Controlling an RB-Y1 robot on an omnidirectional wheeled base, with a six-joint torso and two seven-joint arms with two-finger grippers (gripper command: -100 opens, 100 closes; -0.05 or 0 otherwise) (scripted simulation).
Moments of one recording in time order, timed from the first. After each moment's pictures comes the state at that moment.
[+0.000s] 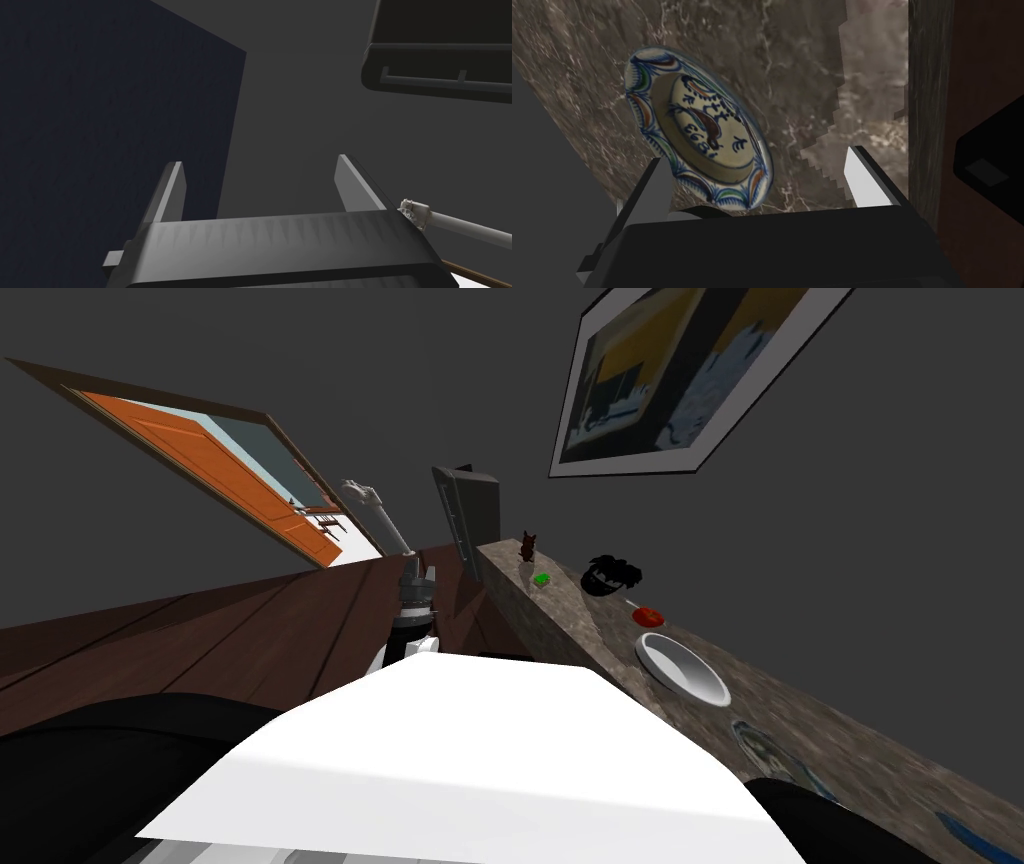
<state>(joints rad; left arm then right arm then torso) 0.55 0.03 0.06 -2.23 -0.03 -0.51 0.01 1.41 -1.12 -0.31 -1.47 0.71 -0.08 0.51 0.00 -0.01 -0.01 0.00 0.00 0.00</state>
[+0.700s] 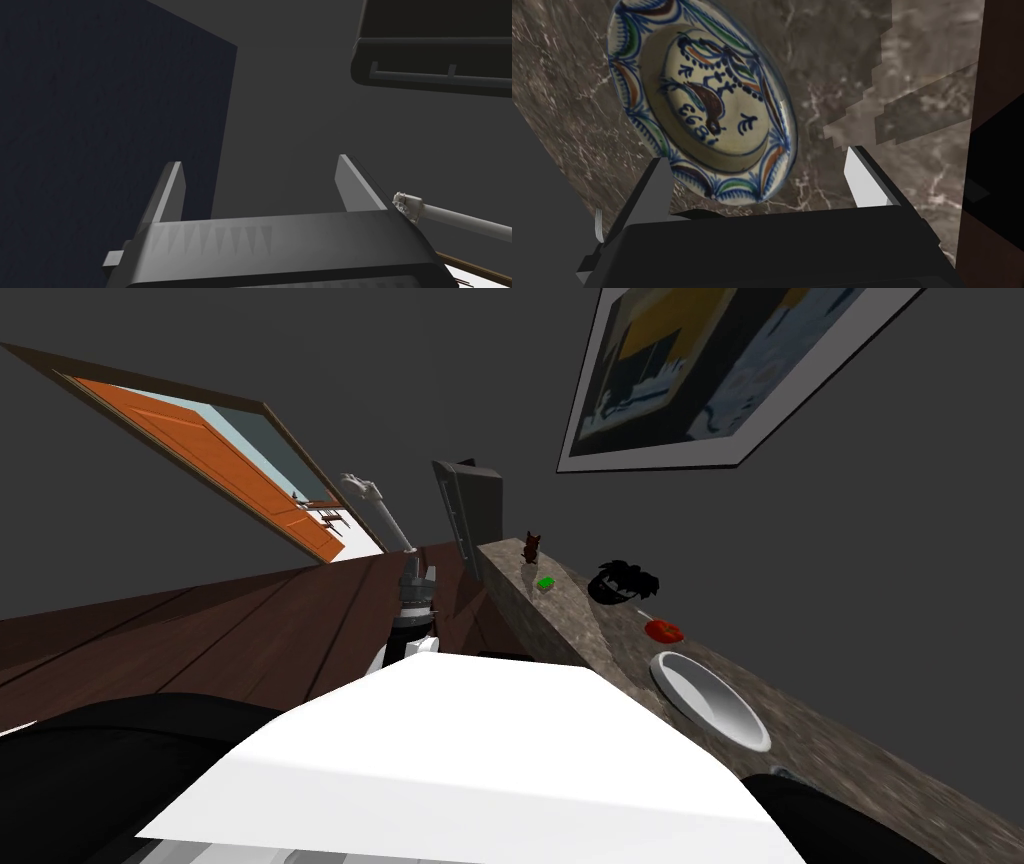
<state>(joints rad) 0.55 0.03 0.06 -2.23 -0.03 -0.51 0.01 1.36 -1.12 -0.22 -1.39 0.73 -0.09 0.50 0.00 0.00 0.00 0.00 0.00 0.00</state>
